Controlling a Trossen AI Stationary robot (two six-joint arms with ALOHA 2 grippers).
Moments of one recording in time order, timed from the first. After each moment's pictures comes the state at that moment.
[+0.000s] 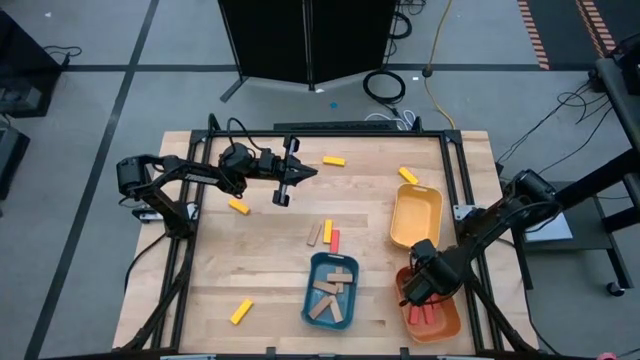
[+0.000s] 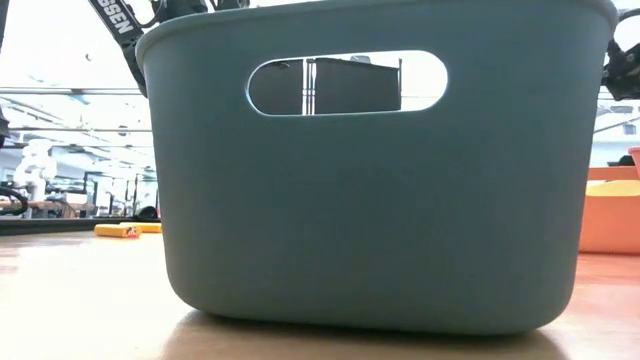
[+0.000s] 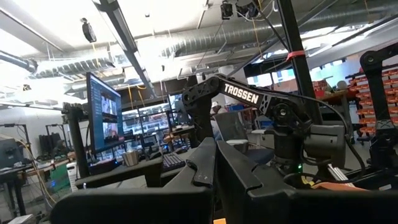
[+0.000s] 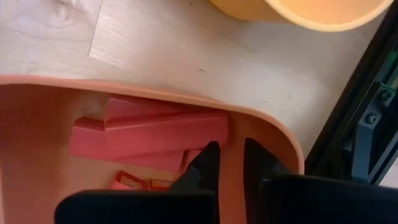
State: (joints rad) left arm 0.37 1.59 0.68 1.37 0.62 0.03; right arm 0.71 1.56 0.99 -1.18 -0.06 1.93
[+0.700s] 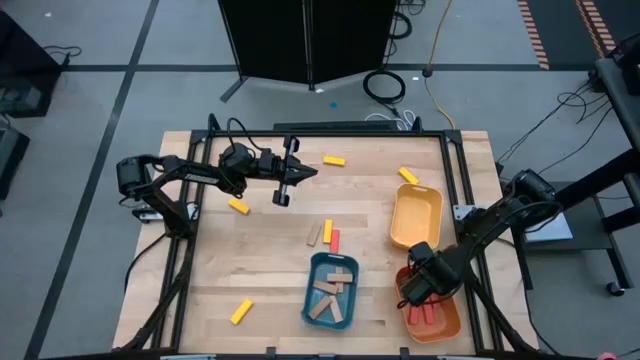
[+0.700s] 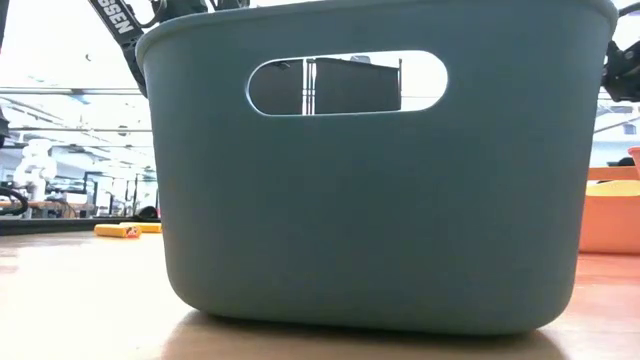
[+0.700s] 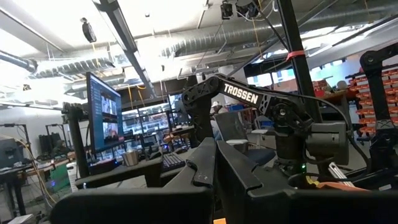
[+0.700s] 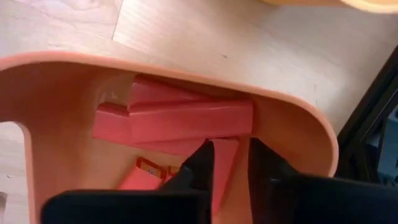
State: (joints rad) left arm 0.37 1.59 0.68 1.37 0.62 0.03; right arm 0.70 1.56 0.99 -1.12 -0.08 1.91
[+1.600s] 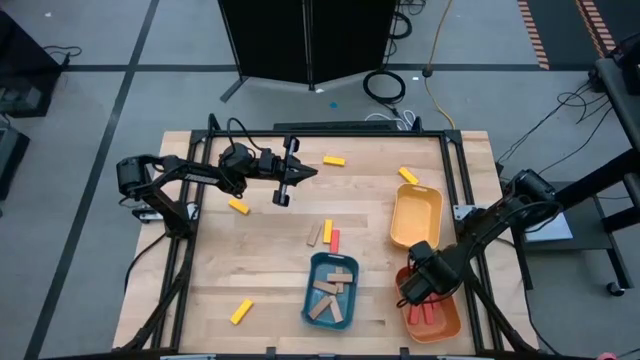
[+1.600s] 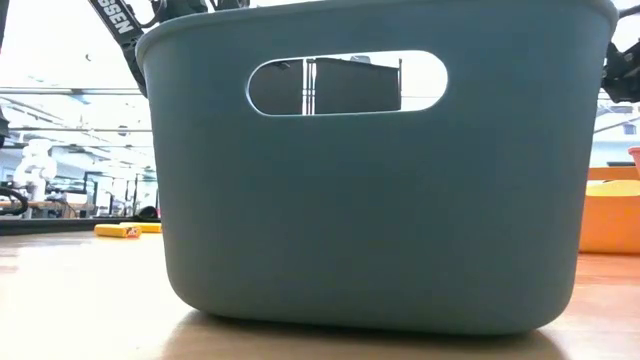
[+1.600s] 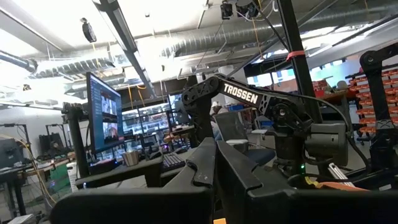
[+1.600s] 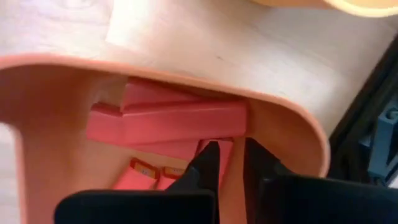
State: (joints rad) left arm 0.37 1.59 0.68 1.37 0.62 0.03; right arm 0.70 1.56 0.99 -1.13 -0.09 1.89
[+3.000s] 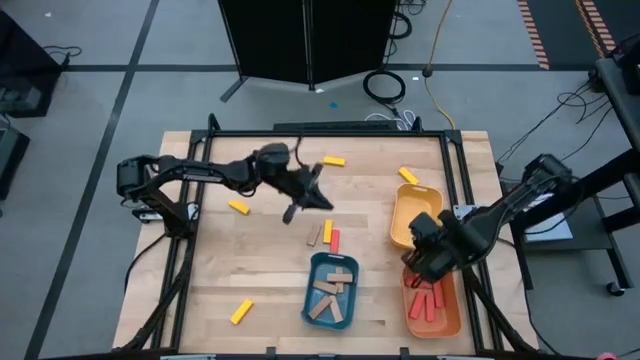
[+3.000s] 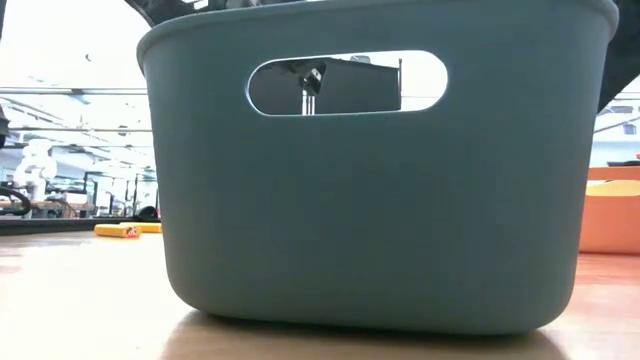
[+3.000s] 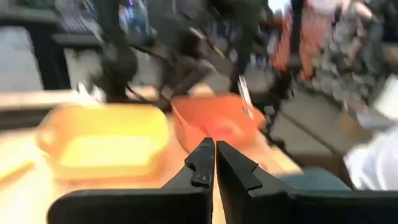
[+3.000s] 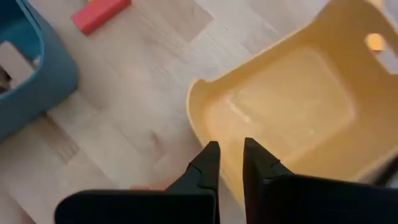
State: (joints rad) left arm 0.24 1.58 0.94 0.45 0.77 0.02; right arm 0.64 1.28 1.03 -1.25 0.43 1.44
